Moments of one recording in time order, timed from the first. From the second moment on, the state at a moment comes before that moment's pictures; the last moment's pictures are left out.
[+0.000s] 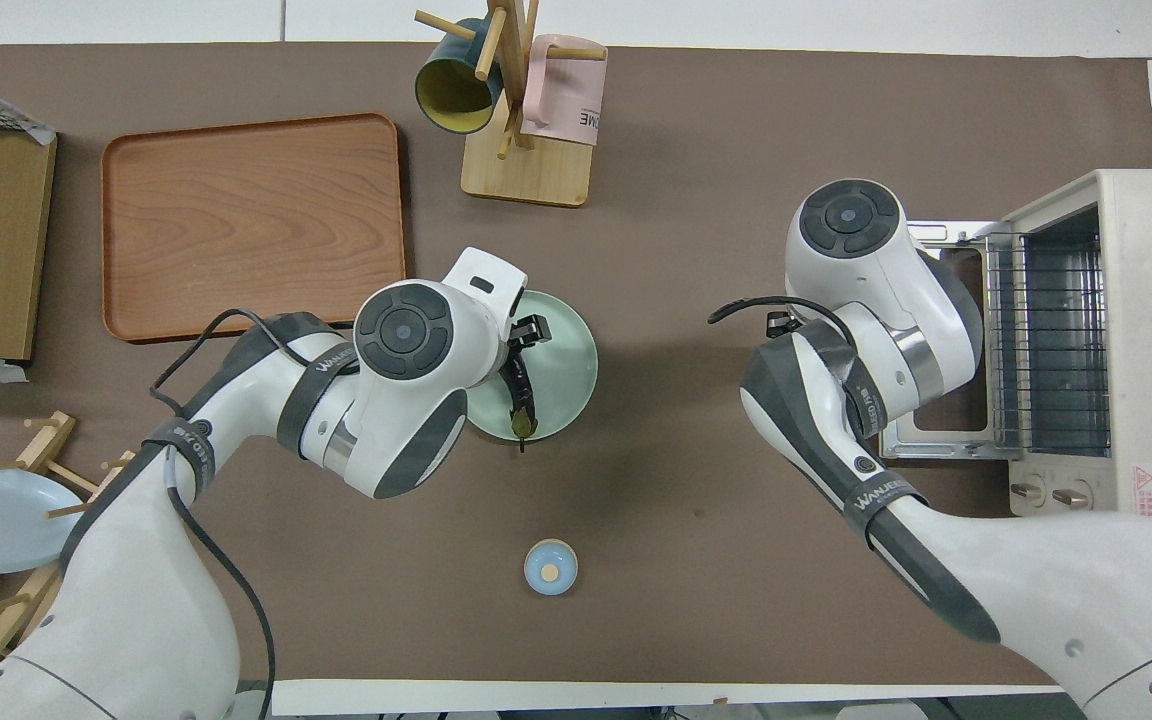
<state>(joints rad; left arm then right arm) -0.66 0.29 -0.04 -2.03 -0.02 2.43 -0.87 0.18 0.27 0.10 -2.00 -0.29 2.01 0.55</state>
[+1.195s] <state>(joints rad) -0.18 0.52 0.02 -1.62 0.02 2.23 -0.20 0.08 0.20 0.12 -1.94 -0.40 1.83 0.21</state>
